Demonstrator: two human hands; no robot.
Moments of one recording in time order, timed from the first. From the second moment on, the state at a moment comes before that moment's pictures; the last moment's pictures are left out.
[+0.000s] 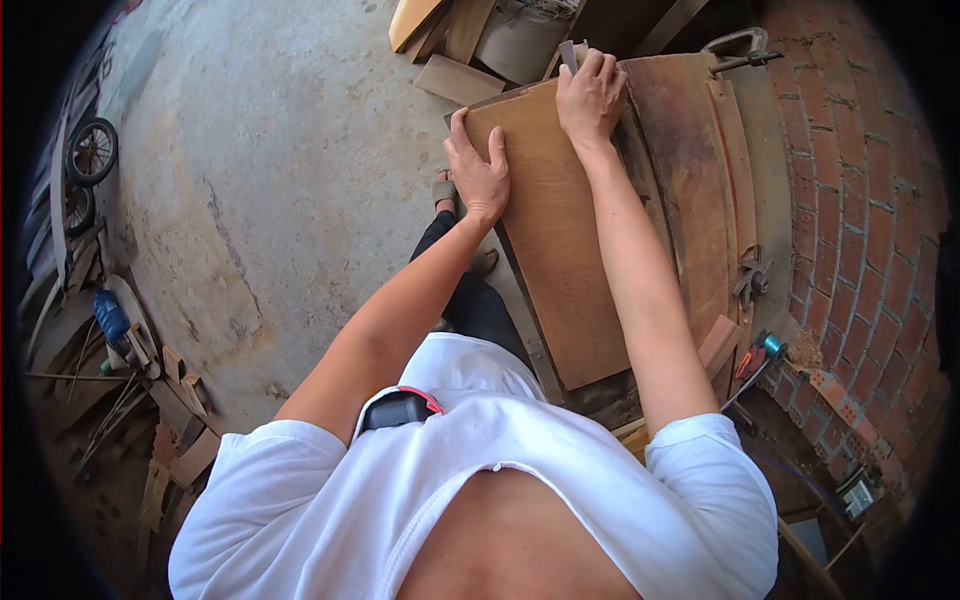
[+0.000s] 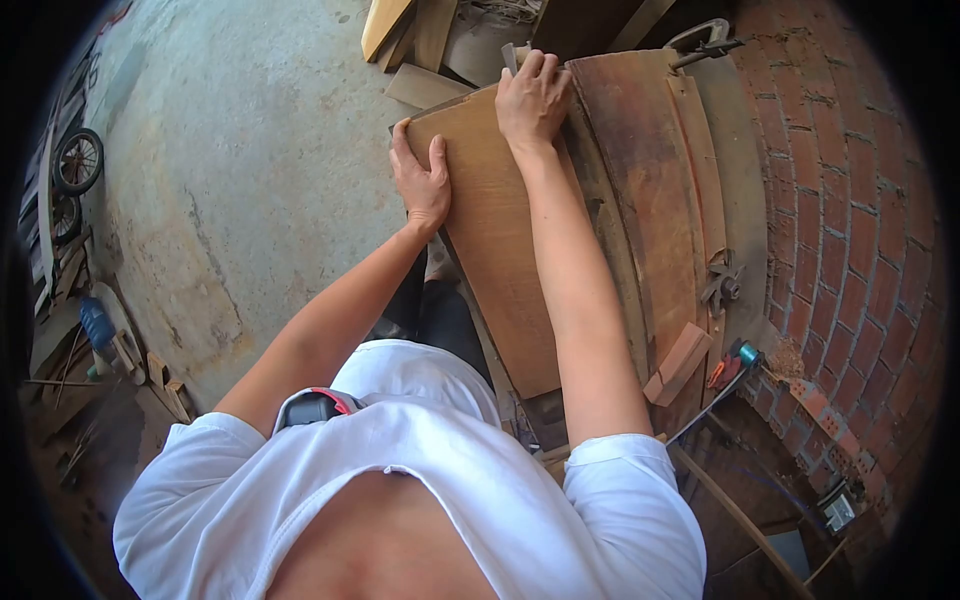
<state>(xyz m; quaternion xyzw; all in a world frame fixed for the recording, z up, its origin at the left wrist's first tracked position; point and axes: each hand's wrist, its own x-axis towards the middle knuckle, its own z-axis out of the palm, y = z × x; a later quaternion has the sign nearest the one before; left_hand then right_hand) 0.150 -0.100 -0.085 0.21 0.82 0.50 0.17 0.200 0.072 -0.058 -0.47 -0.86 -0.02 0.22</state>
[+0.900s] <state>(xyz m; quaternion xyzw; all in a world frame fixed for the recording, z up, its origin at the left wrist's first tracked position) 0.148 -0.097 -0.094 0.23 0.81 0.51 0.16 0.269 -0.053 -0.053 -0.44 -0.87 0.09 0.19</state>
